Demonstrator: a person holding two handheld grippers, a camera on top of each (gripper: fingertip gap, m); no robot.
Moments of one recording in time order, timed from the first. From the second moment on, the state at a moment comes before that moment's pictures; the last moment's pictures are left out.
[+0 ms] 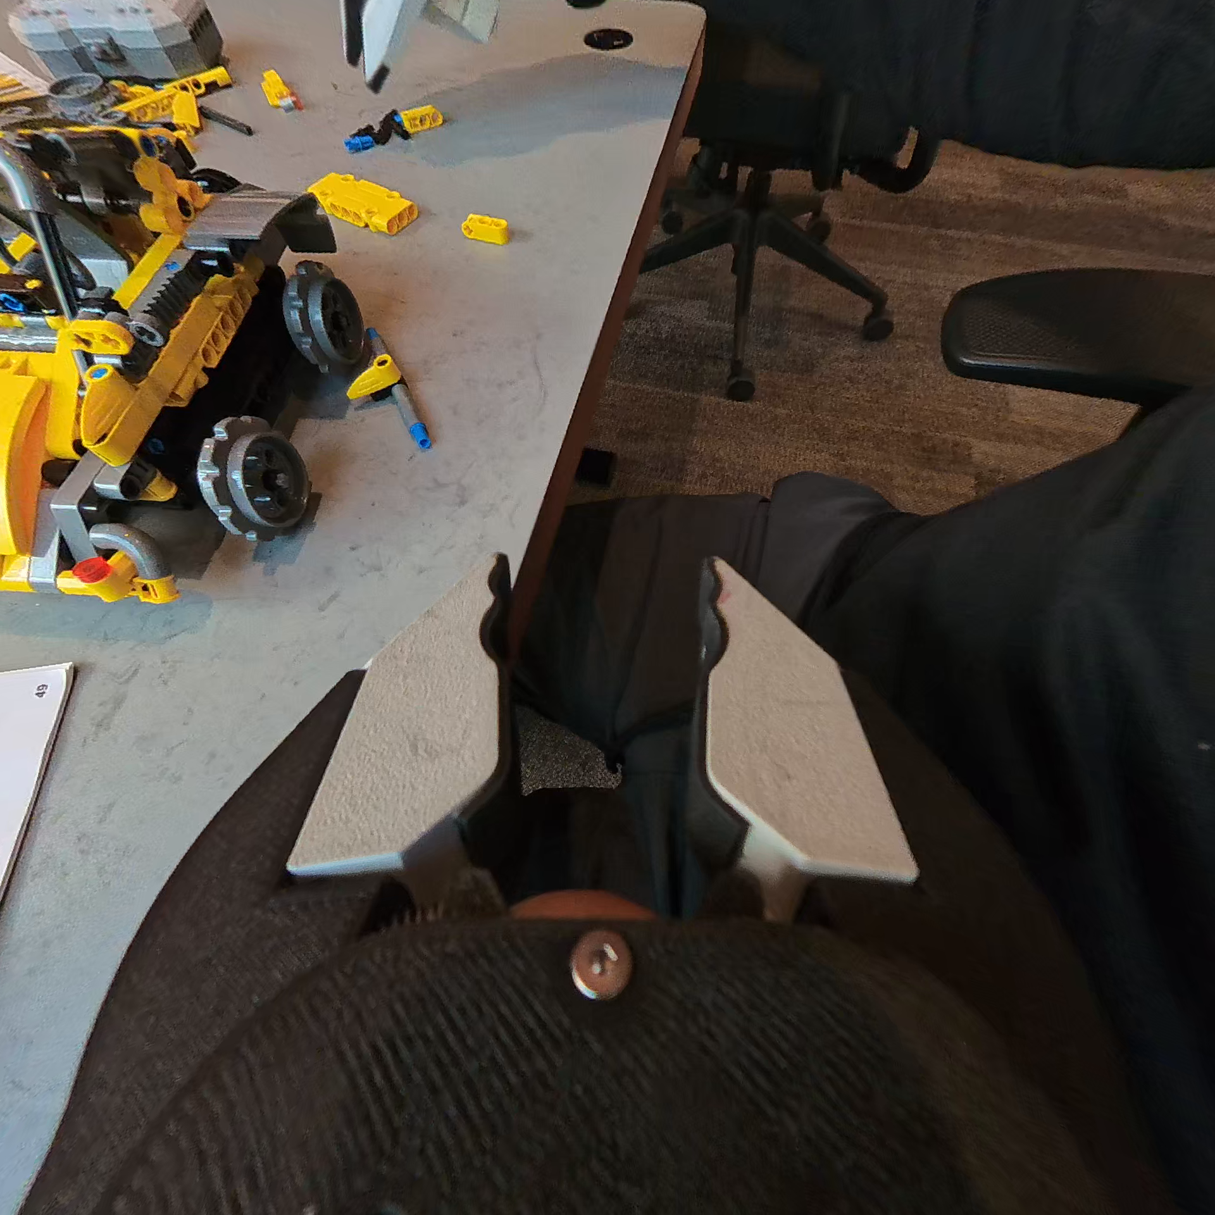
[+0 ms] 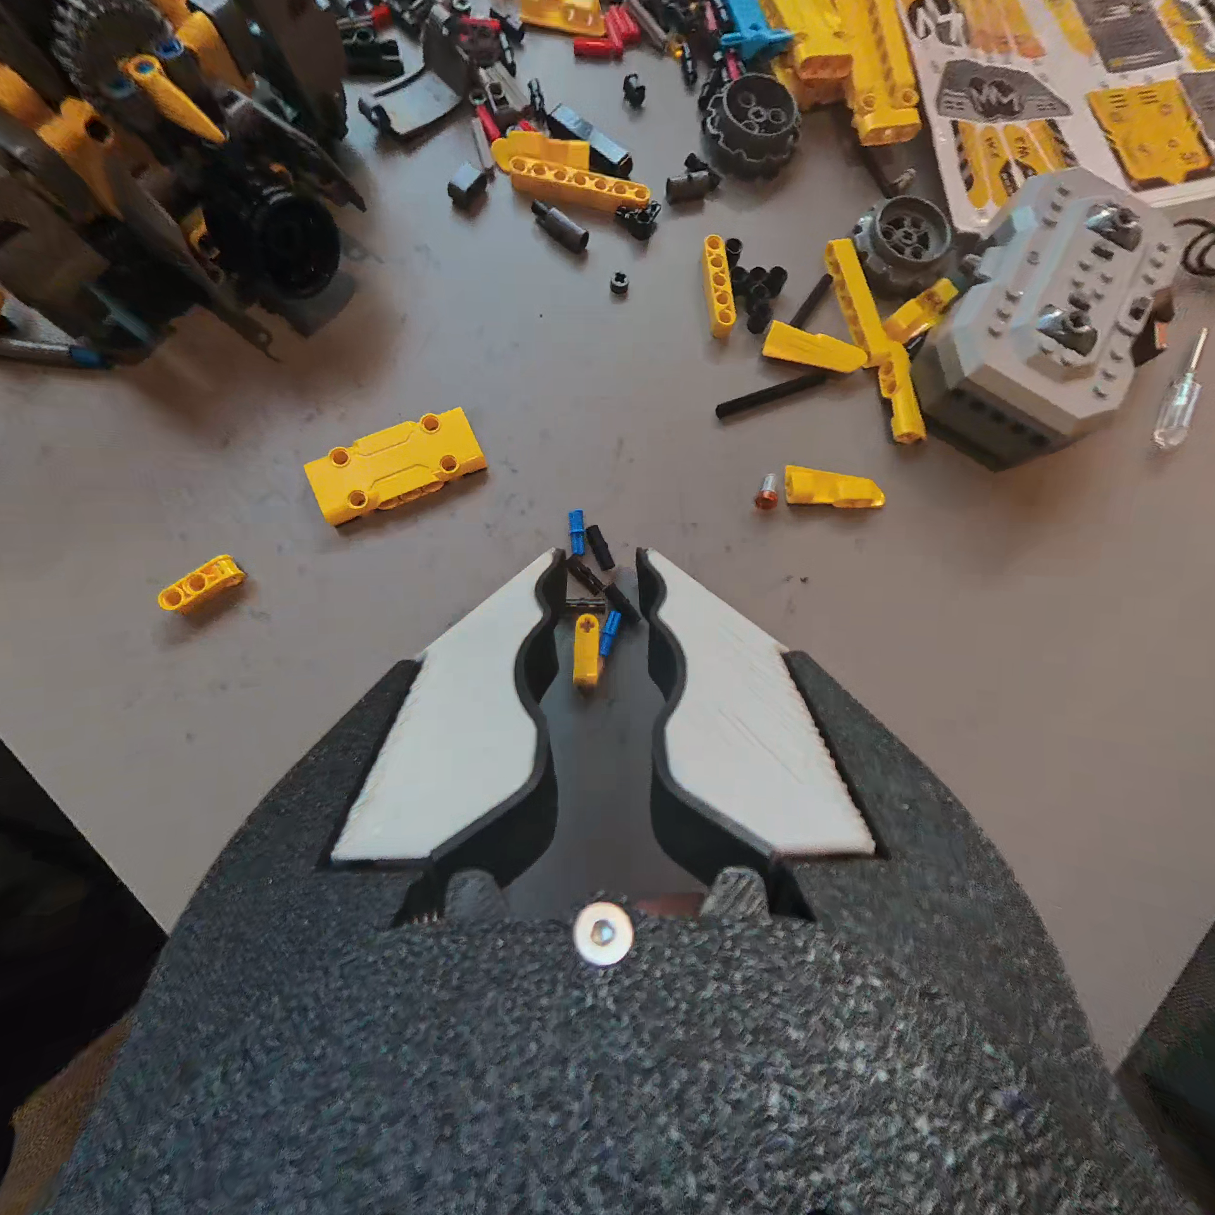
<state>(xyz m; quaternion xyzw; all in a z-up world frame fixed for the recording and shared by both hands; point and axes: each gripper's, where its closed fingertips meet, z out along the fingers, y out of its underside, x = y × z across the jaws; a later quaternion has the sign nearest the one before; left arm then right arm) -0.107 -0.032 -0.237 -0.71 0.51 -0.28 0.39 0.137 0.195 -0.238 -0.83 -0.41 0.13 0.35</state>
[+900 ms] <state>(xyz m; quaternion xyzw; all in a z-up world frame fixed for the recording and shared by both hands) -0.119 -0.012 -0.234 -0.70 0.45 -0.33 0.44 0.118 0.231 -0.194 -0.79 -0.31 0.17 0.50</state>
